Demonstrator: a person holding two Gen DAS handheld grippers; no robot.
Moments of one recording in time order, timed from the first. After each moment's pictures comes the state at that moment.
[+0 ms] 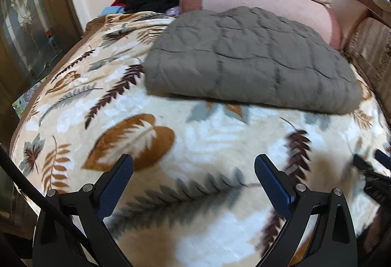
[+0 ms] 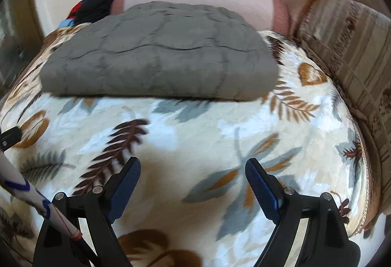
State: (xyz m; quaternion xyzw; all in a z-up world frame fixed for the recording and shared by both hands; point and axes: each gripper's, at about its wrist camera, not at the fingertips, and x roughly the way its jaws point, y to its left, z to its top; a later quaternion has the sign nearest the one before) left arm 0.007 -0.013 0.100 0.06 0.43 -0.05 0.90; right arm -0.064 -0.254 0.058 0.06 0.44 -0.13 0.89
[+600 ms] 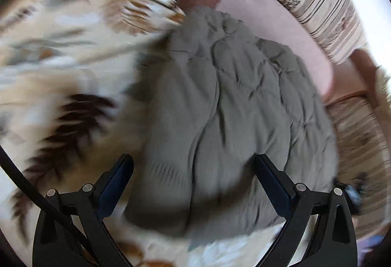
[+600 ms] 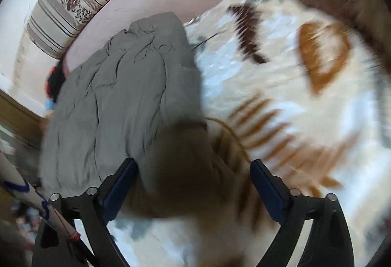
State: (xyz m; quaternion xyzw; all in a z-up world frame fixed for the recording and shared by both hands) left arm 0.265 0.057 0.052 -0.18 0.52 -0.21 0.81; right arm 0.074 -0.467 0.021 0.34 0.43 -0.07 0.83
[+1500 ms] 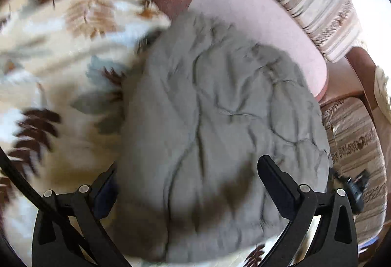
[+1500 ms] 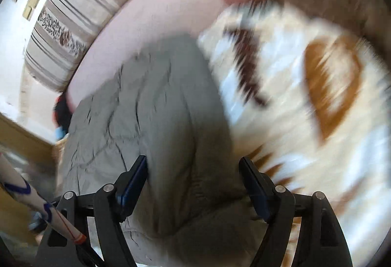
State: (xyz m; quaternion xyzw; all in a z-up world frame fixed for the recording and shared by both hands) left arm 0.266 -0.014 0.082 -0.15 0.51 -0.20 0.82; right arm 0.097 -0.488 0.063 0.34 0.38 -0.13 0.85
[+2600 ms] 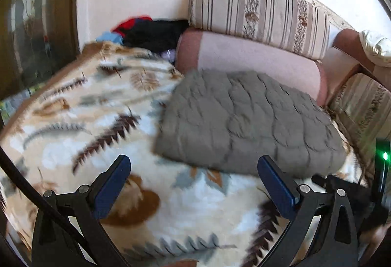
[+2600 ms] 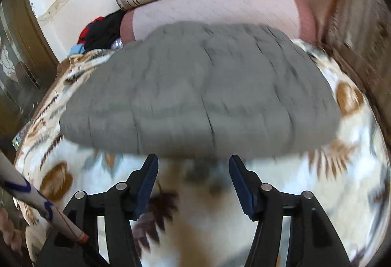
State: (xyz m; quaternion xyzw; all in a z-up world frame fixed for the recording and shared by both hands) left arm 0.037 -0.008 0.153 -0.04 0.35 -0.10 0.93; right arm 0.027 -0.266 0.083 0.12 0.43 -0.06 0.89
